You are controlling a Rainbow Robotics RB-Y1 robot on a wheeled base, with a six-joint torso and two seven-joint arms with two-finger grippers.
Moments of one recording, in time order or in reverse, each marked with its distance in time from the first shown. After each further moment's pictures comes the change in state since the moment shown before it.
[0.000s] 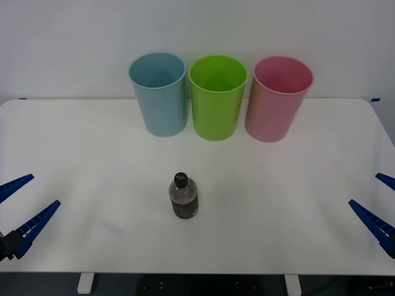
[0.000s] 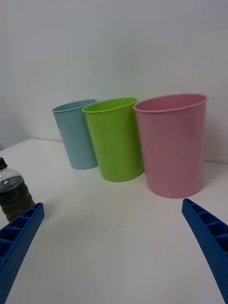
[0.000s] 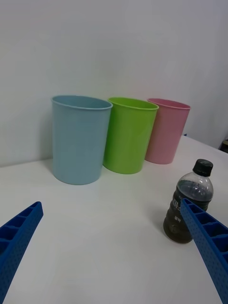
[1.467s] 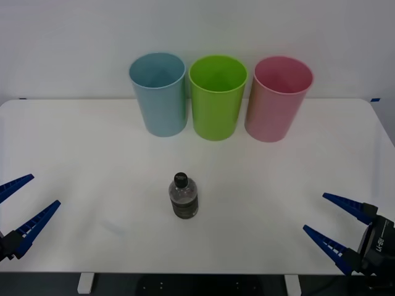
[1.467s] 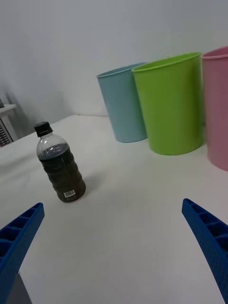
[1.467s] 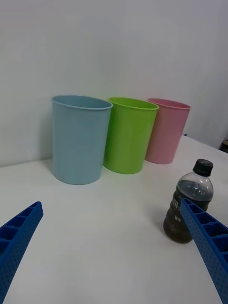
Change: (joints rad) right arm -0.026 -0.065 0.259 0.093 -0.008 -0.005 0.104; left arm 0.000 0.000 0.000 0.000 0.000 0.000 0.000
